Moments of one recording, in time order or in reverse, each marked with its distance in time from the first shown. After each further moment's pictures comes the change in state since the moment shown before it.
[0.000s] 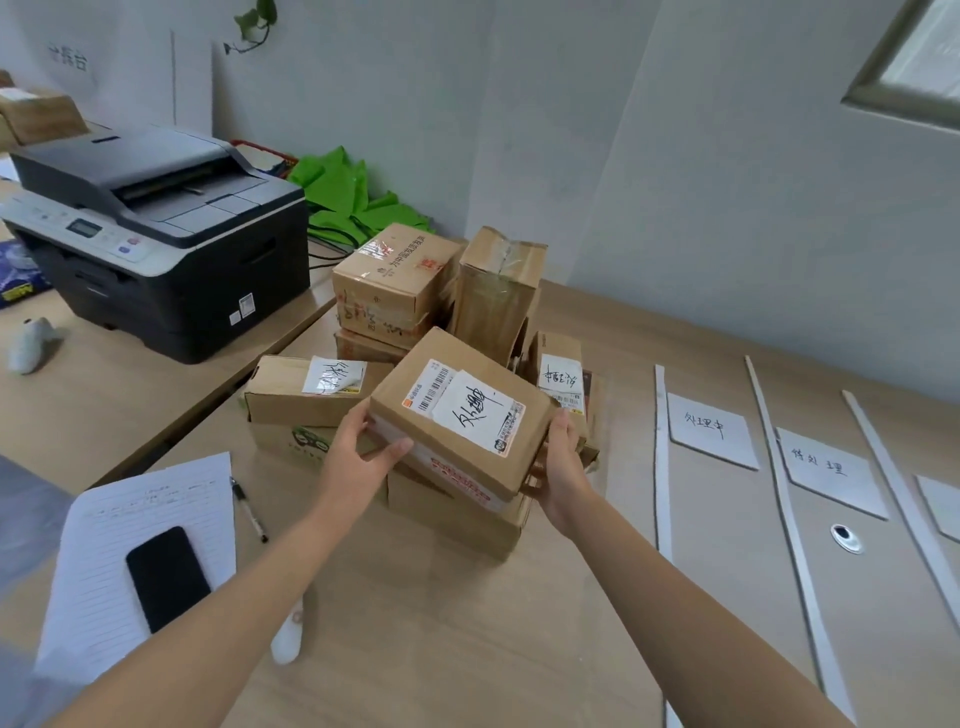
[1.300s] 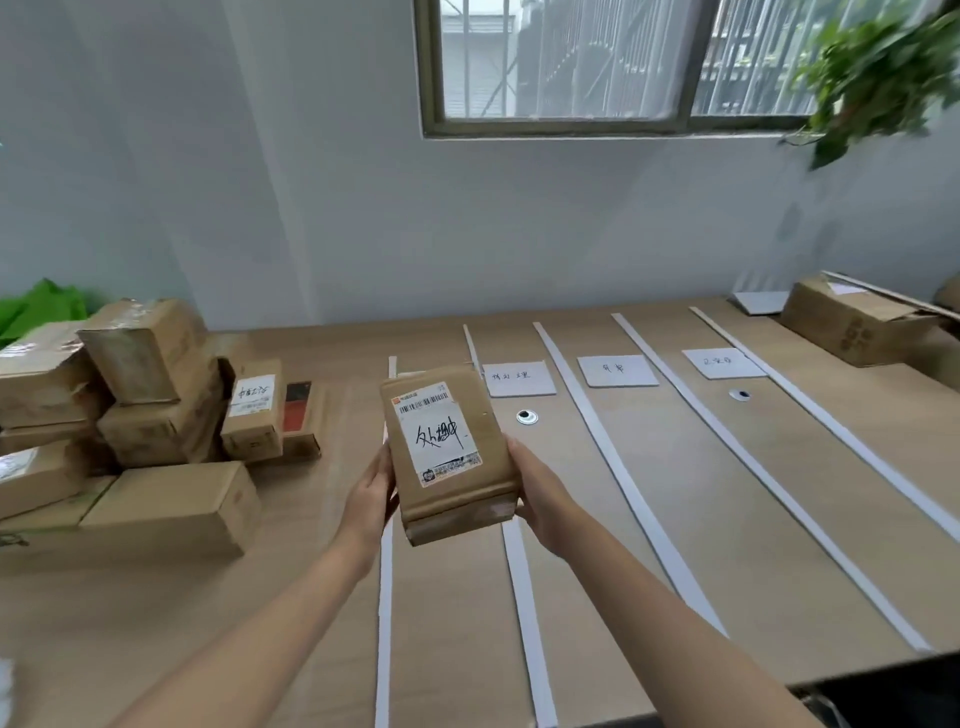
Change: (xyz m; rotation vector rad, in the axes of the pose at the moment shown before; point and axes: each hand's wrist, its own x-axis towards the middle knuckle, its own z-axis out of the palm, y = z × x) left_hand -0.270 0.161 0.355 -0.341 -0.568 -0.176; right_hand -0.273 0.023 -0.424 0.003 0.107 -0.161
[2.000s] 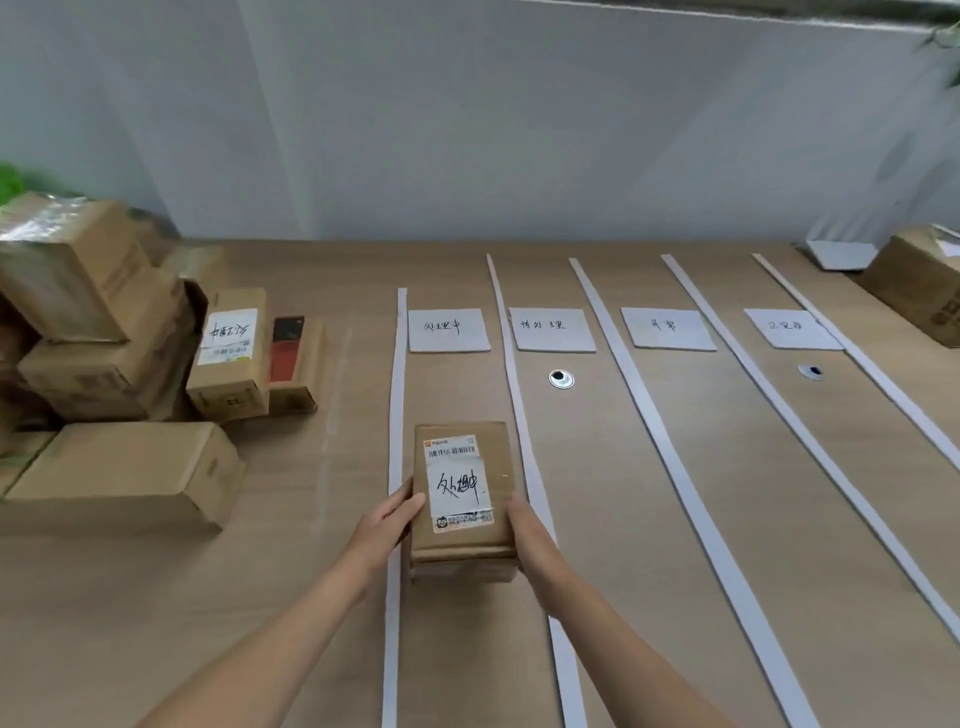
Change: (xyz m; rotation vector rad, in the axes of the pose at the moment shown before) left_hand 0.086 -0.111 -0.057 0.091 -0.059 -0.380; right_hand 0.131 0.127 0.028 -0.117 0.043 0.245
